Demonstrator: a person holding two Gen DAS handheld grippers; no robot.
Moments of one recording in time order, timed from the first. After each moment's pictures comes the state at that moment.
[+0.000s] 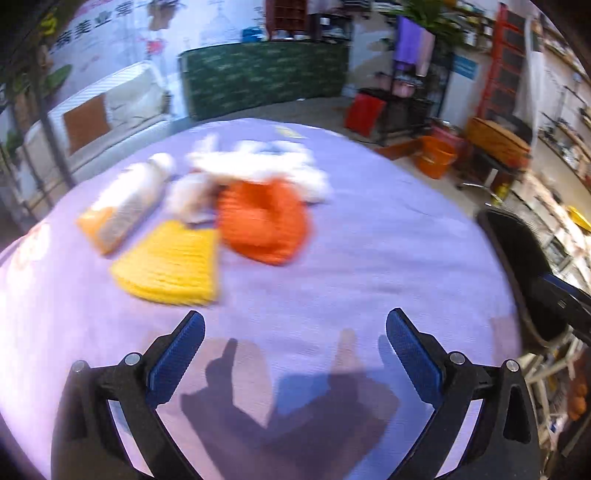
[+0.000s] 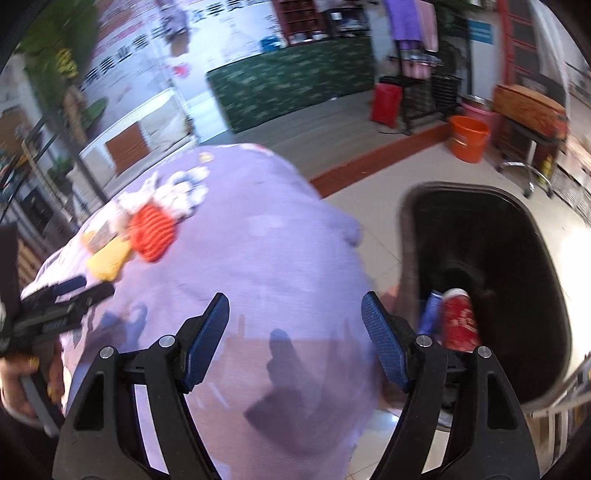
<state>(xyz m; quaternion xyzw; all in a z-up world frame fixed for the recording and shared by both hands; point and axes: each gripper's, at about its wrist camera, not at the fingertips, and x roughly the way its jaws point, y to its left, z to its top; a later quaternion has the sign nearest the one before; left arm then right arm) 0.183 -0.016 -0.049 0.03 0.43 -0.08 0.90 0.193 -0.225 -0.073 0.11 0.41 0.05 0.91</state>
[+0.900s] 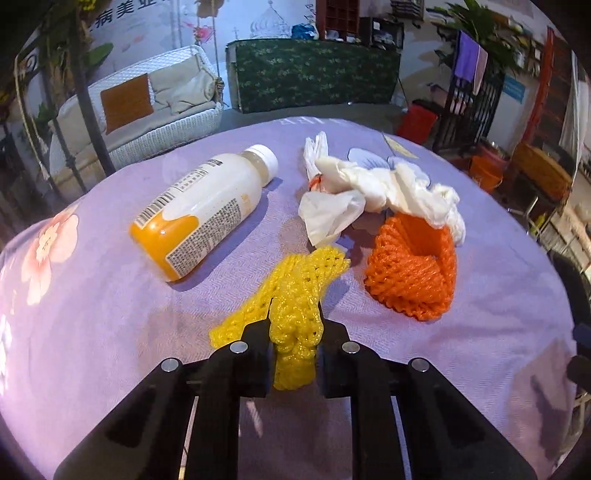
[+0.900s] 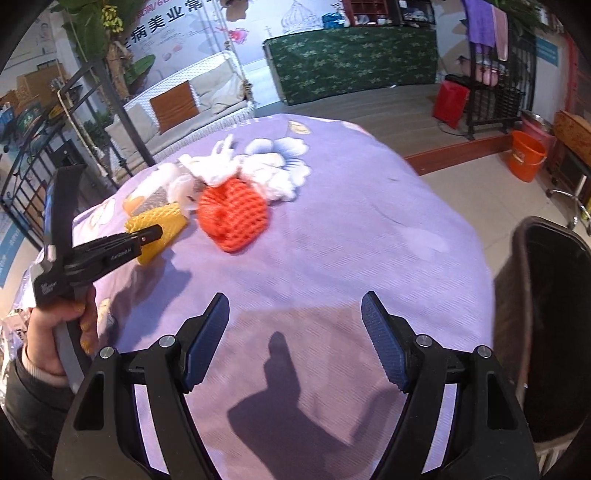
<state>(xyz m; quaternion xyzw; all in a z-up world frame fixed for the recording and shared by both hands) 0.222 0.080 -0.059 -0.01 0.43 -0.01 0.90 0.238 -0.124 -0.064 0.07 0.44 0.14 0.88</state>
